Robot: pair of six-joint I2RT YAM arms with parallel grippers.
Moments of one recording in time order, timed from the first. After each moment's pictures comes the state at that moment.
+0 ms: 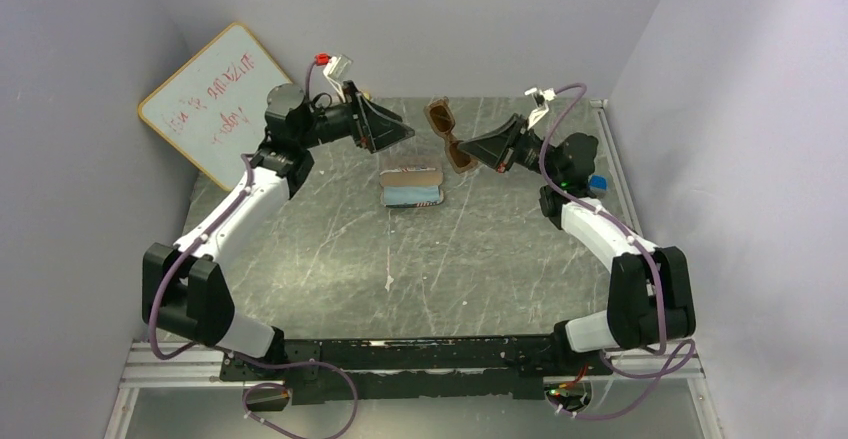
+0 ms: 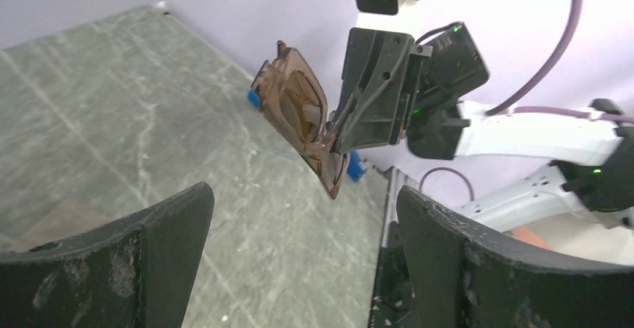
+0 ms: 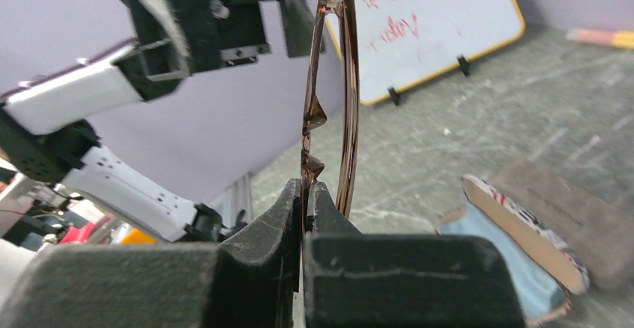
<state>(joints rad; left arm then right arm) -0.33 1.44 1.21 0.32 0.87 -0.63 0.18 1.38 0.84 0.83 -0.98 0.83</state>
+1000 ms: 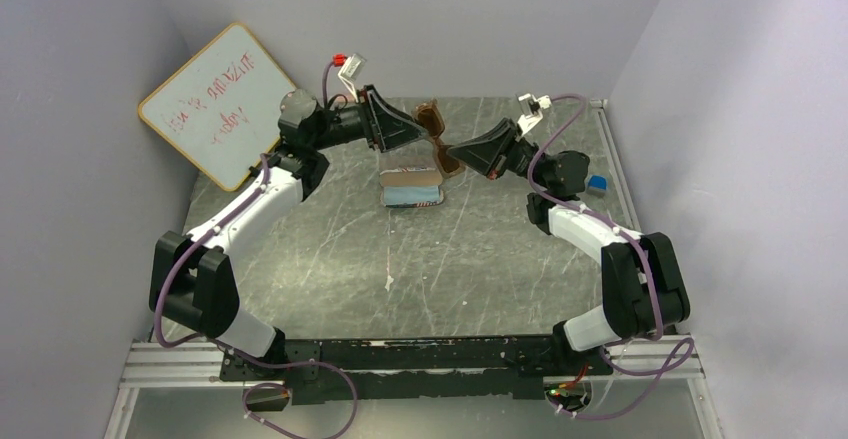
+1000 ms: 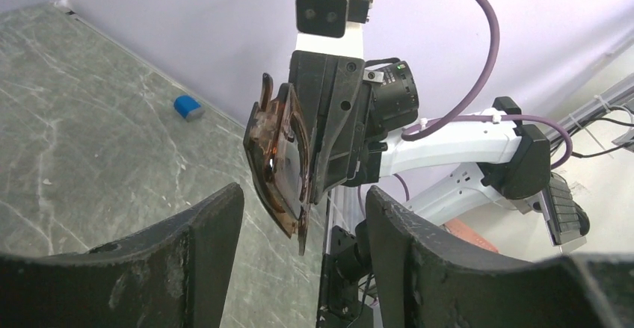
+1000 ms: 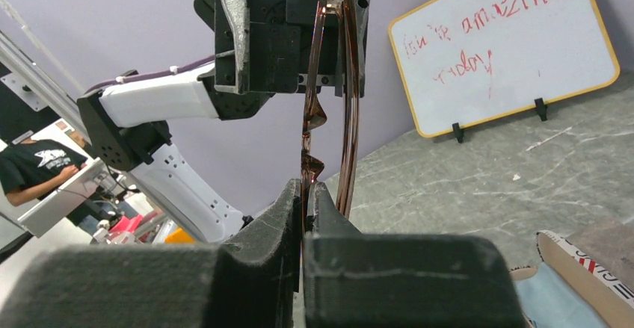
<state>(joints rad) -0.41 1.50 1.21 0.57 0.92 -0.88 0.26 1.46 0.77 1.32 -0.95 1.12</state>
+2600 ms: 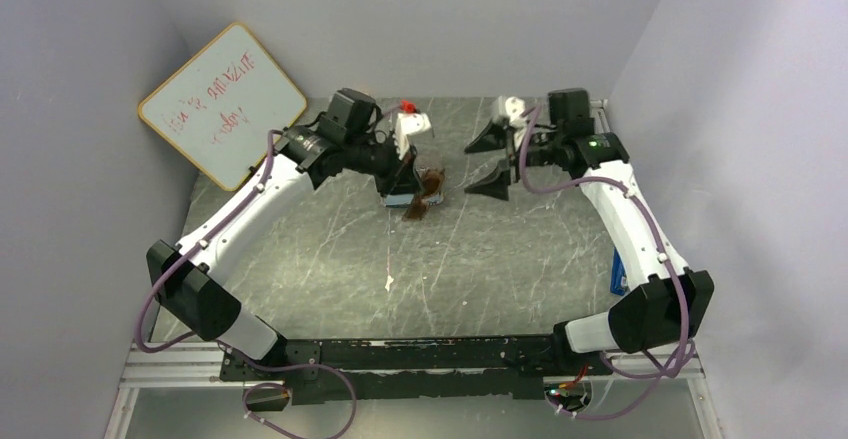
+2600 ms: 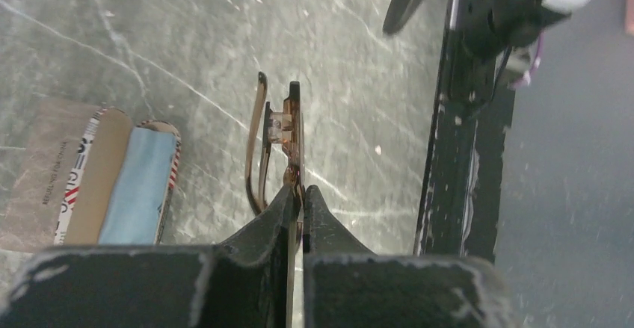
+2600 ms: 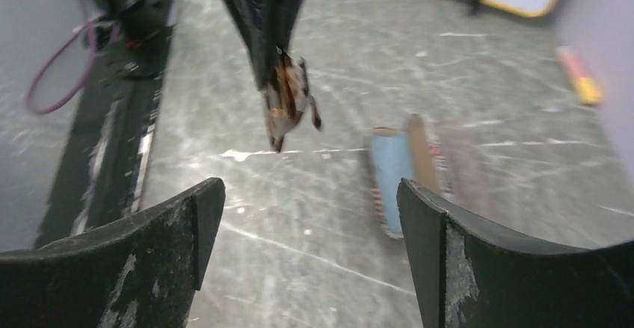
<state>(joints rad) -0.58 1.52 1.57 -0.71 0.74 0.23 0.17 1.38 1.40 -0.67 -1.22 -0.68</state>
